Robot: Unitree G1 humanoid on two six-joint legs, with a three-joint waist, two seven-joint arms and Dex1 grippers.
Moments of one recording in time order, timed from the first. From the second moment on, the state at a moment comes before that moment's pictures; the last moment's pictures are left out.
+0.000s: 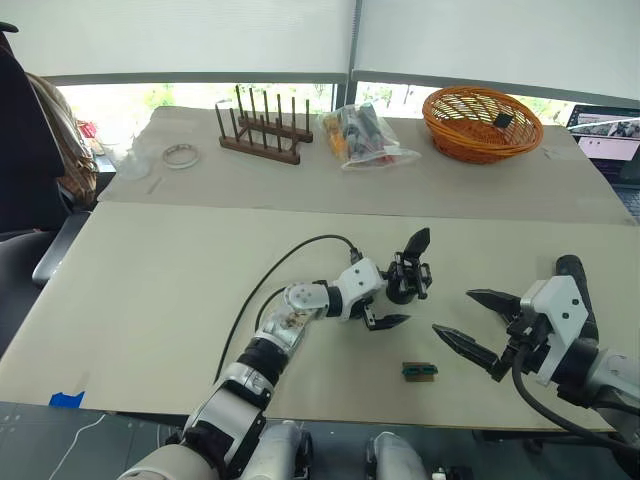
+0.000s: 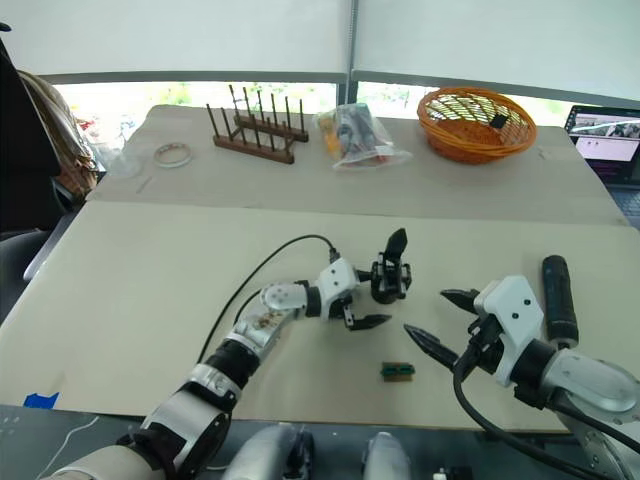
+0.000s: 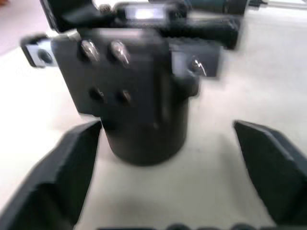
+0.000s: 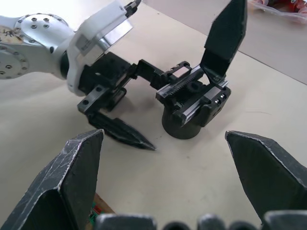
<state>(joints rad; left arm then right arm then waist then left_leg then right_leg) -0.65 0.02 -0.32 0.60 0.03 -0.08 -0.91 0.28 -0.78 -0.42 -0.77 0.65 0.64 0.64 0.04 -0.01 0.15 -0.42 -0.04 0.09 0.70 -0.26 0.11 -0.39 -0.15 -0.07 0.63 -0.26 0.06</state>
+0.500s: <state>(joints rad) -0.68 0.51 -0.20 0.20 -0.31 0.29 -1.42 0.26 -1.08 -0.64 -0.67 0.81 0.94 0.72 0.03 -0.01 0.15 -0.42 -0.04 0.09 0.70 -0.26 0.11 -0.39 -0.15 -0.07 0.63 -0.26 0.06</state>
